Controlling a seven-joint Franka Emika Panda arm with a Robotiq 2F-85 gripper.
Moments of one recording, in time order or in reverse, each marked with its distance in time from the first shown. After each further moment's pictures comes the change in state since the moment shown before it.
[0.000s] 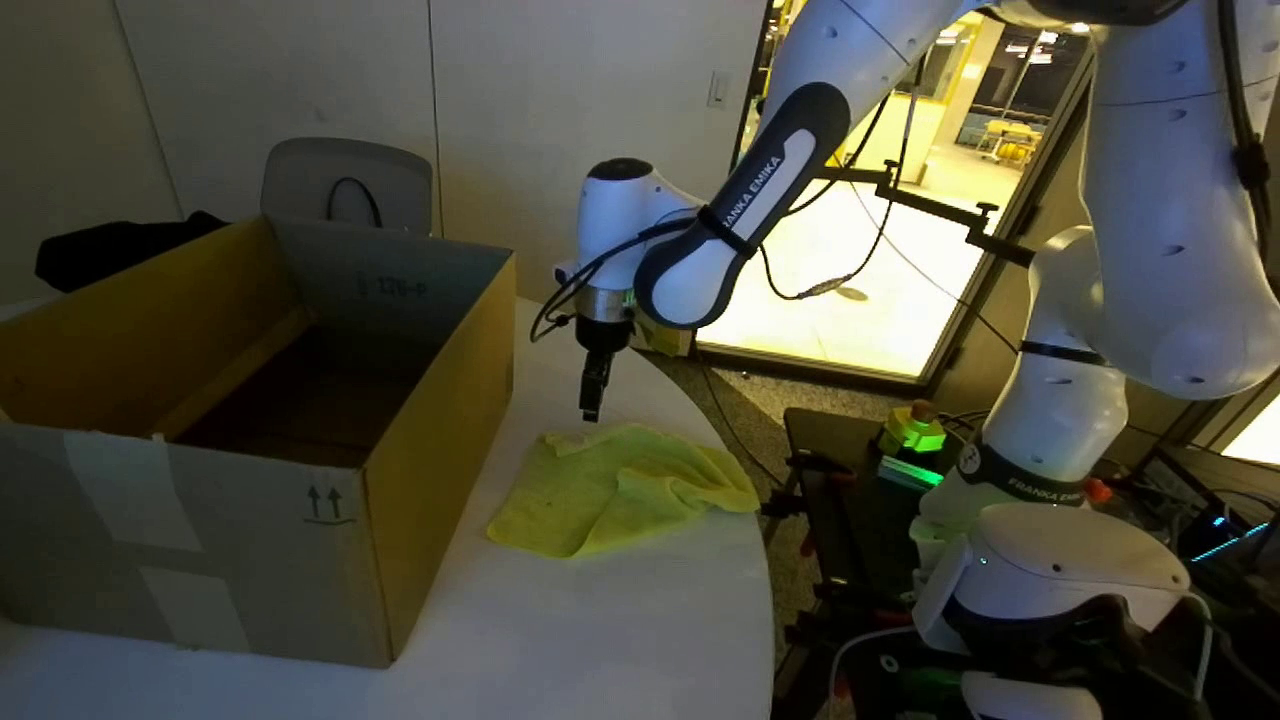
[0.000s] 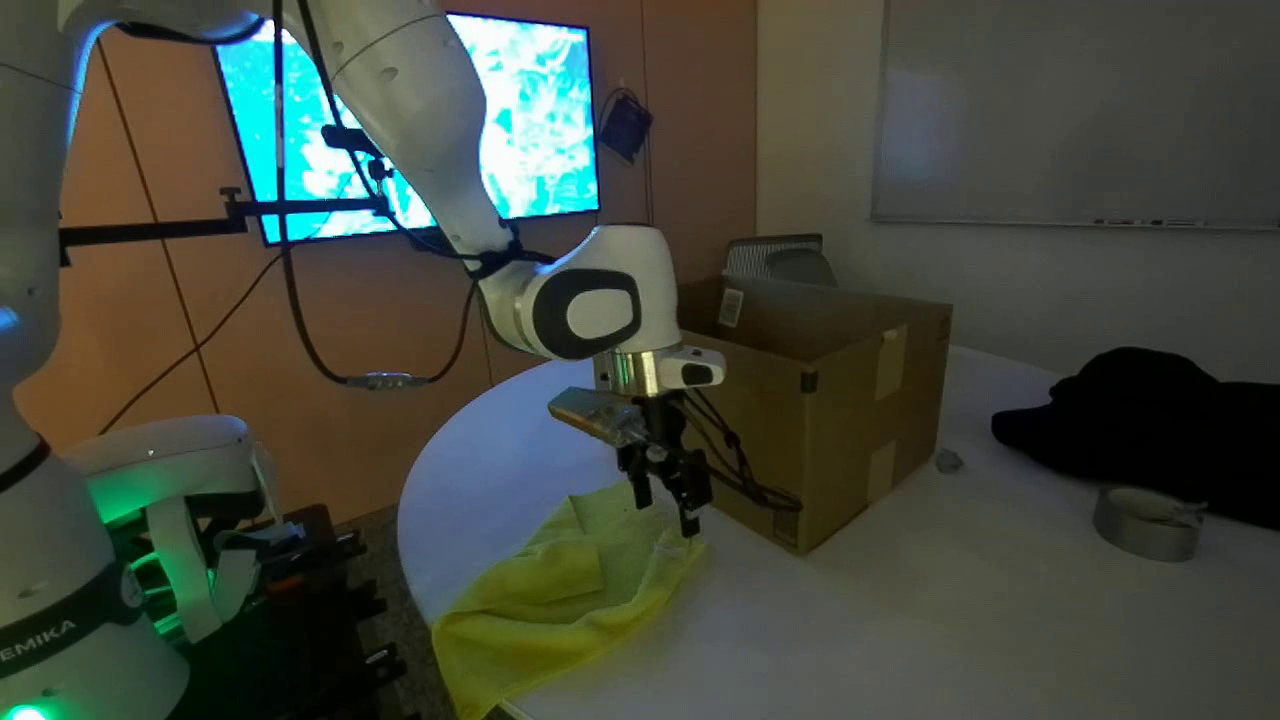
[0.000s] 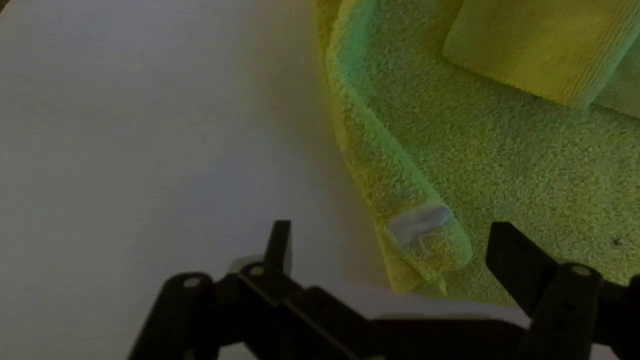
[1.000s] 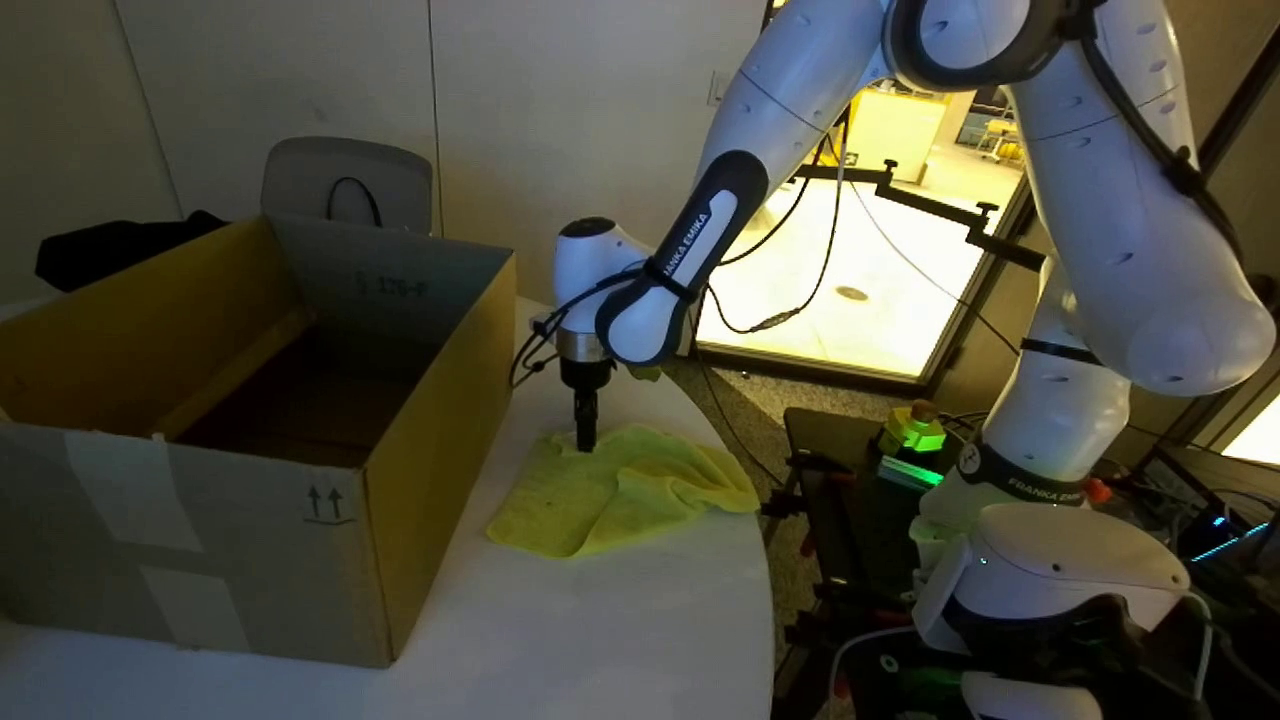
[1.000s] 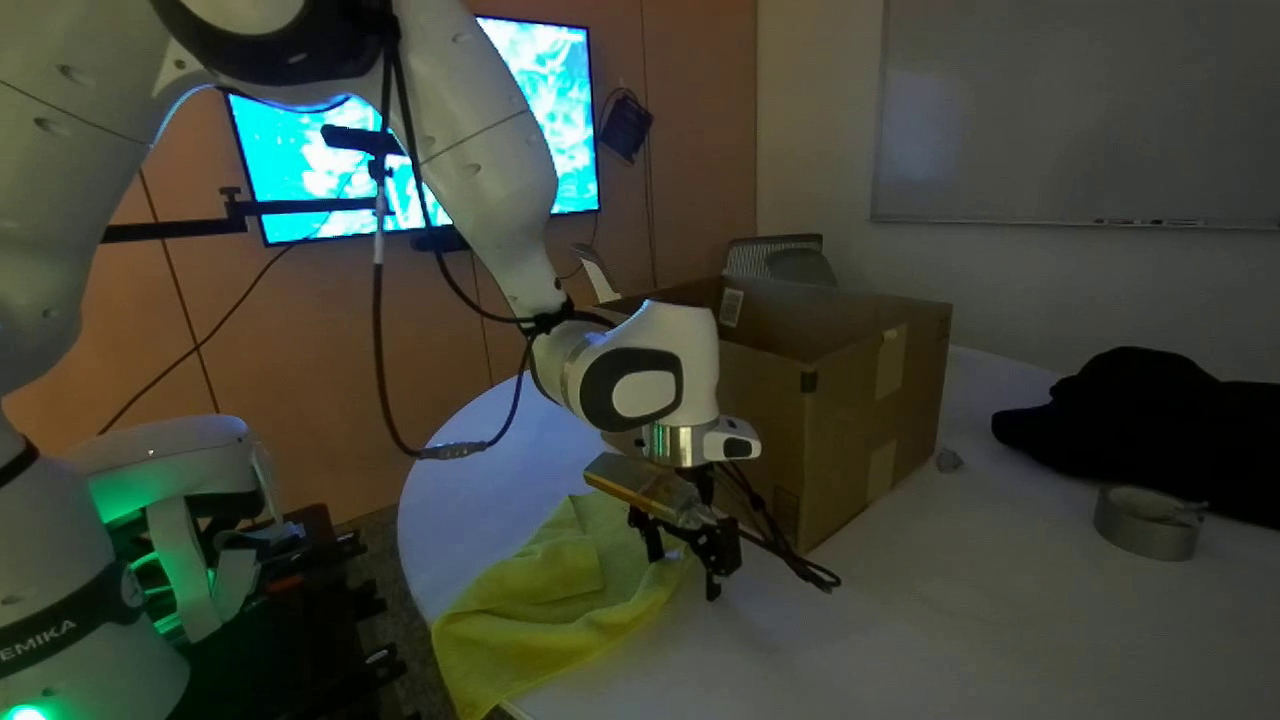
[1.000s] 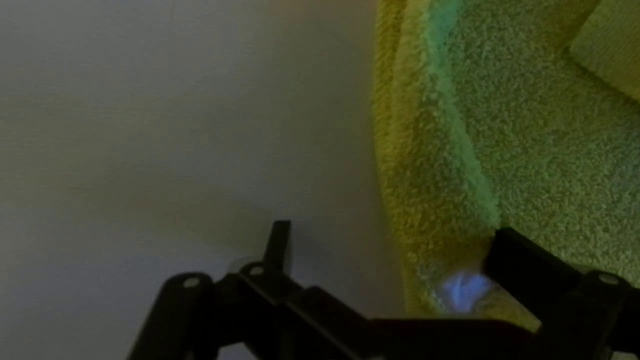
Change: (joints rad) arm -0.143 0.243 0.106 0.171 0.034 -0.003 -0.258
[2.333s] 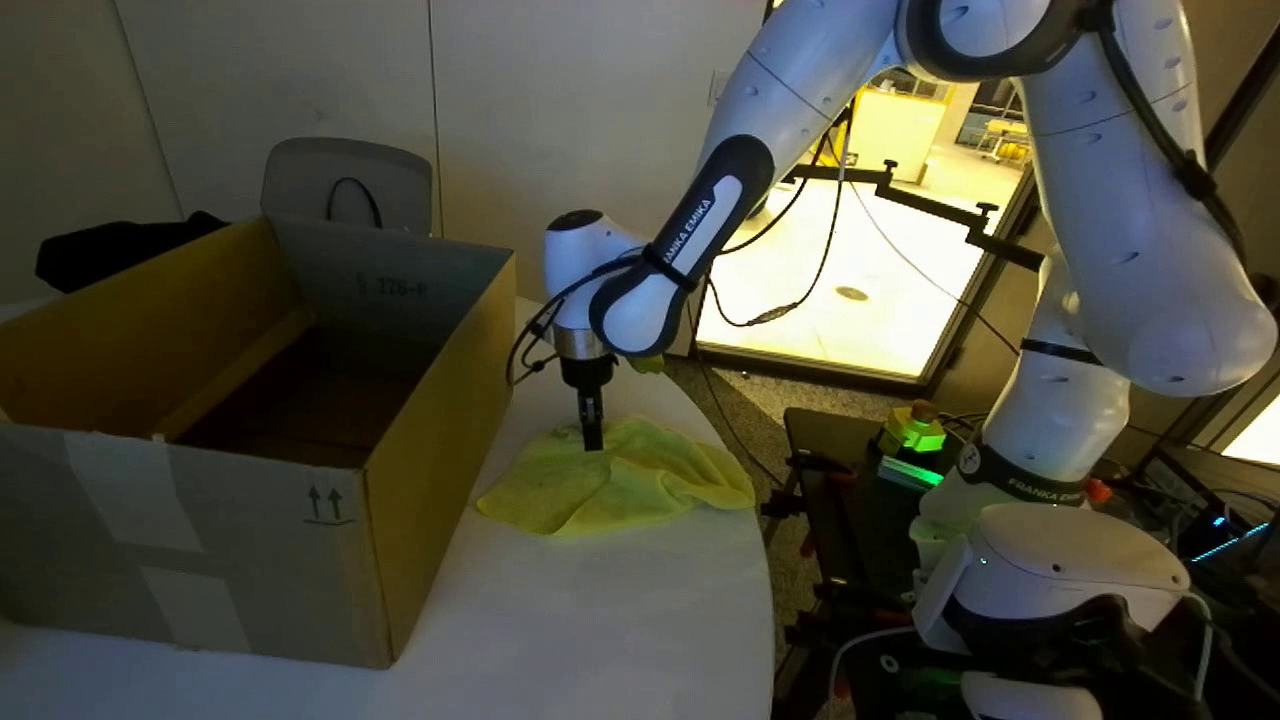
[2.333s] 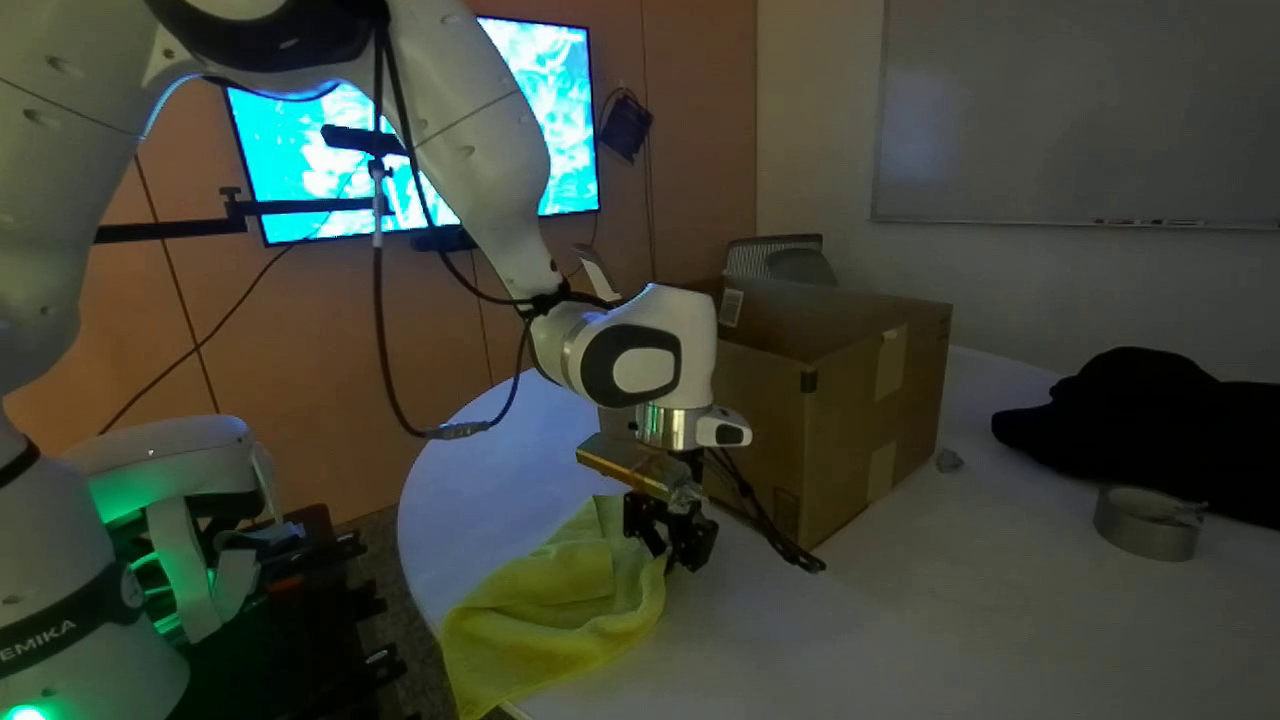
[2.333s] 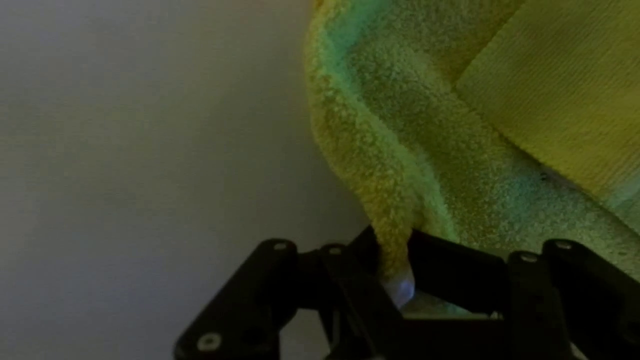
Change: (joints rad) arm 0.015 -0.040 0.013 0.003 0.000 -0.126 -0.001
